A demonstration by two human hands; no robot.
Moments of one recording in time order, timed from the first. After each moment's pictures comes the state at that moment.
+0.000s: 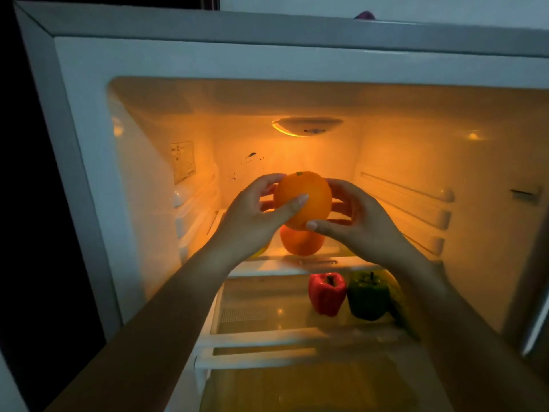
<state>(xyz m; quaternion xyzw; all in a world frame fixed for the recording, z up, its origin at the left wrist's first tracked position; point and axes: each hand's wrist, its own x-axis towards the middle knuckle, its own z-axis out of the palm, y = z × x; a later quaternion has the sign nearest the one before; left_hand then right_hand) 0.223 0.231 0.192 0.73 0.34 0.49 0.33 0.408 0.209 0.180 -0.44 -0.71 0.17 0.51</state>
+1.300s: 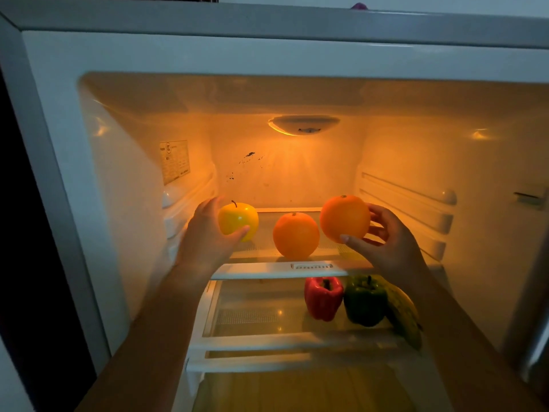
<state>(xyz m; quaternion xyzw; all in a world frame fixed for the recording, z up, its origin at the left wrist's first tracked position) 0.194 0.298 0.139 0.69 0.55 0.47 0.05 0.465 0.224 0.133 -0.58 -0.59 0.09 0.55</state>
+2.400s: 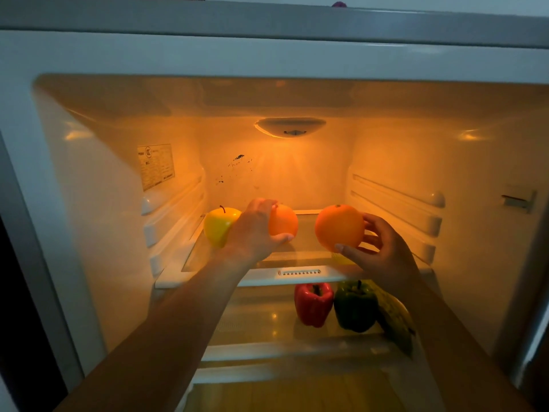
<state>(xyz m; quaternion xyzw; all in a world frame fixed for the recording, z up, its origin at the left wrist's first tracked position) 0.273 0.319 0.150 0.80 0.49 0.35 0.02 0.480 0.229 0.123 -0.57 -0.60 0.12 0.55</state>
